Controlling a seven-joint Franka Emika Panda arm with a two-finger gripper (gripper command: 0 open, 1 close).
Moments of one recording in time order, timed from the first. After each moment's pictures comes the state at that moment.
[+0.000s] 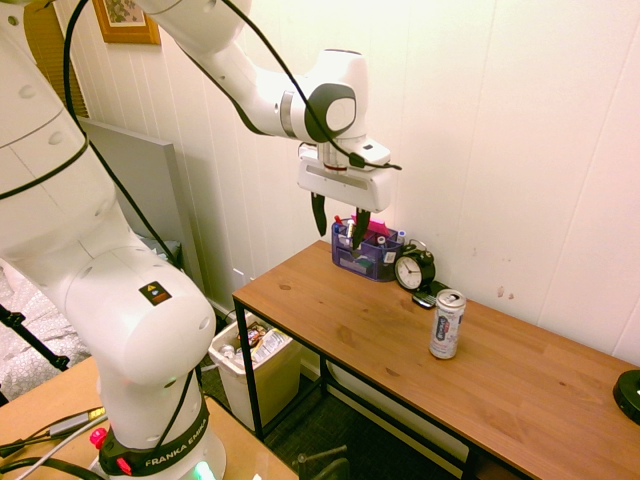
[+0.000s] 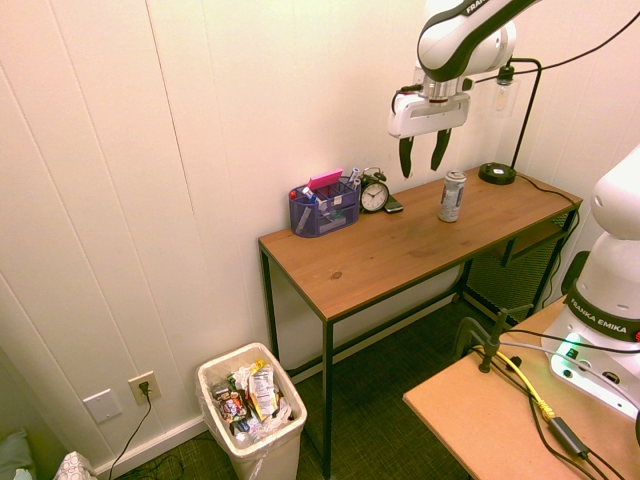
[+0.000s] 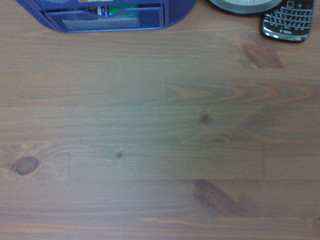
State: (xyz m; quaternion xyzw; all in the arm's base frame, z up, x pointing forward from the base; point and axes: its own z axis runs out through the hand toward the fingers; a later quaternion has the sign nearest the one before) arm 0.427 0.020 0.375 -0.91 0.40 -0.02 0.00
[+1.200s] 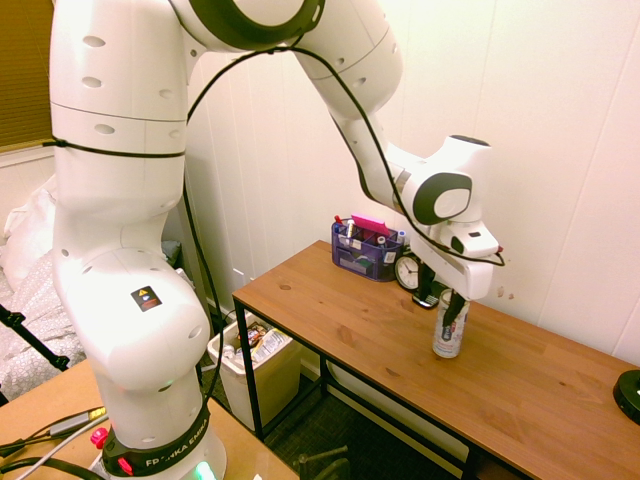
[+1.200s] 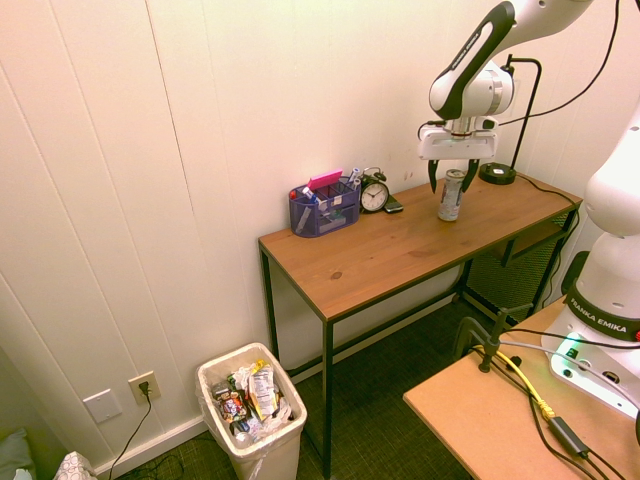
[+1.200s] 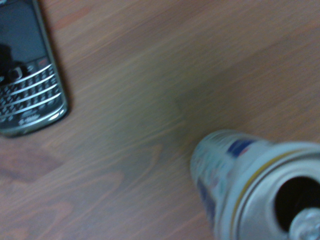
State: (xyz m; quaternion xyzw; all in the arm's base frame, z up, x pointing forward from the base) arm 0.501 -0.189 0.256 -0.77 0.63 0.00 -0.01
